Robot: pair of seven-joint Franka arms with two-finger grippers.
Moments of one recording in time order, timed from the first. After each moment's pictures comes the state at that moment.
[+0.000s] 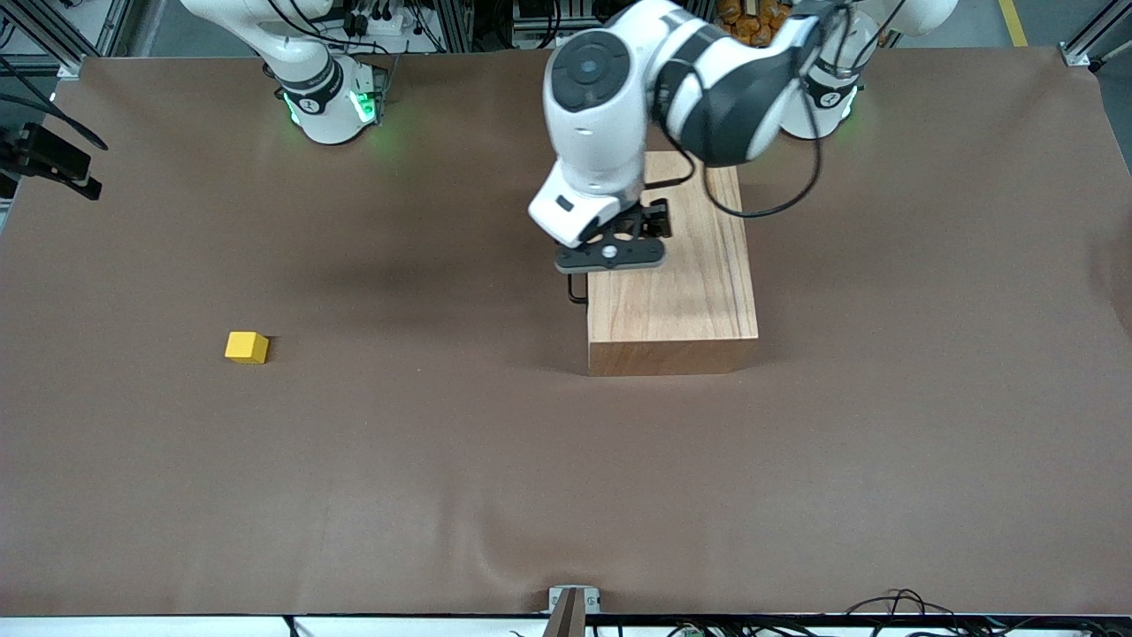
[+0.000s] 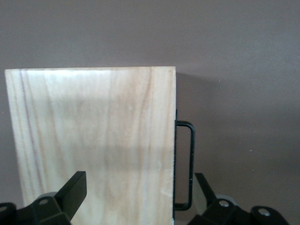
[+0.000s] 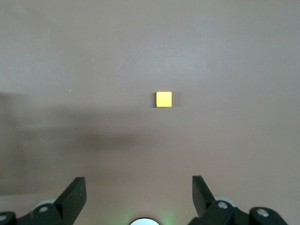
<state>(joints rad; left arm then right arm) -0.87 0.56 0.09 -1.13 0.04 1.58 -0.82 0.00 -0.04 -0.05 -1.47 -0.01 1.39 -0.03</state>
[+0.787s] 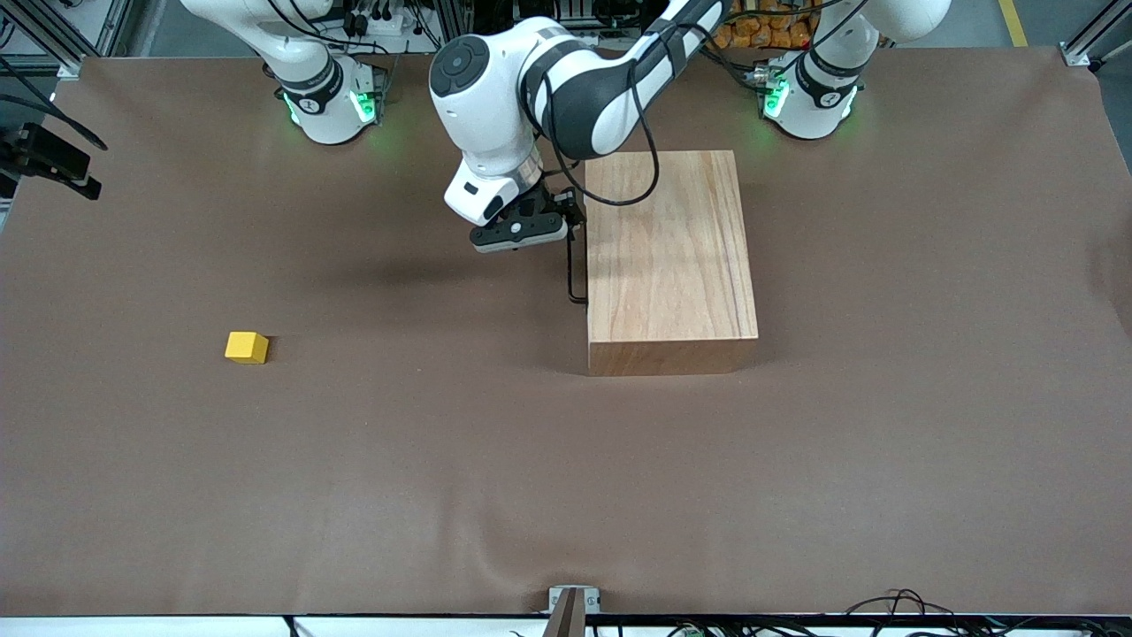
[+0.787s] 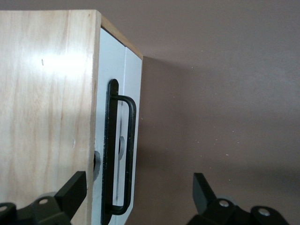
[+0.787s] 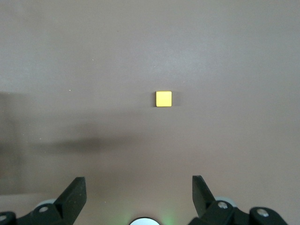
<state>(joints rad) -1.08 0.71 0.18 -1.08 0.04 1.67 -1.05 0.00 -0.04 -0.05 -1.47 -0.01 1.39 -0.03</state>
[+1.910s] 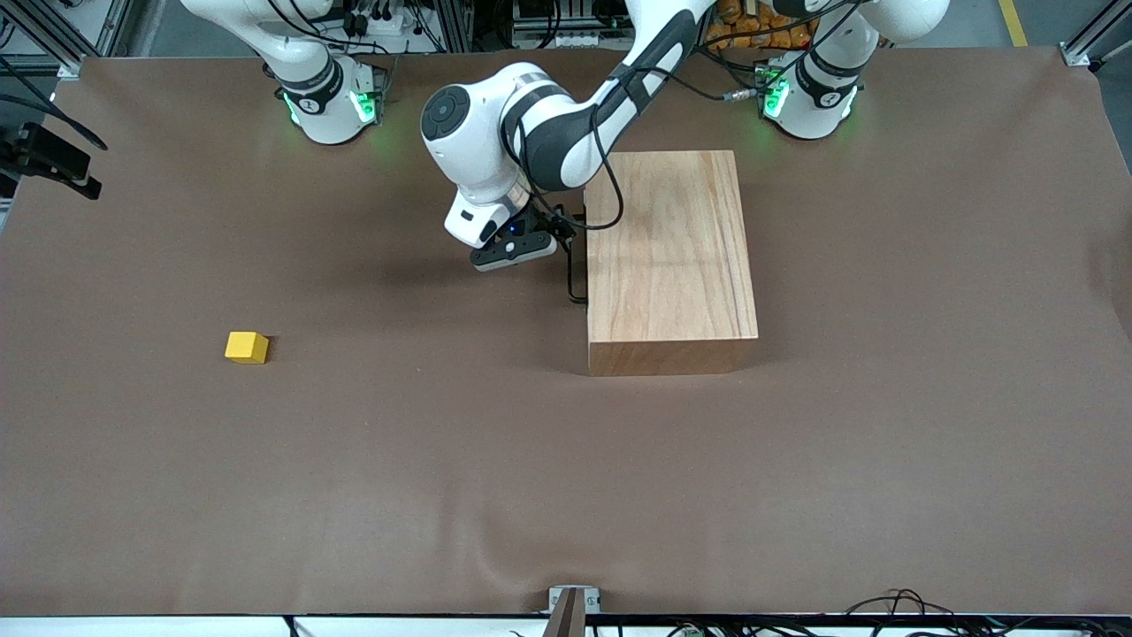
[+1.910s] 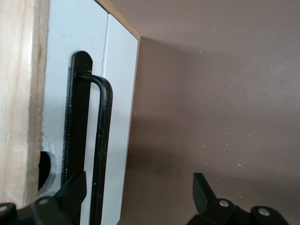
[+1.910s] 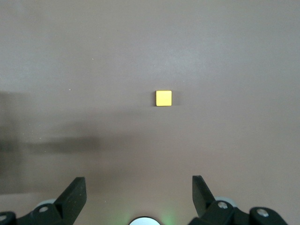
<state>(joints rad) -1.11 0.82 0.19 -1.08 0.04 1.71 -1.12 0.00 -0.04 -0.05 -1.47 -0.01 1.38 -0.03</state>
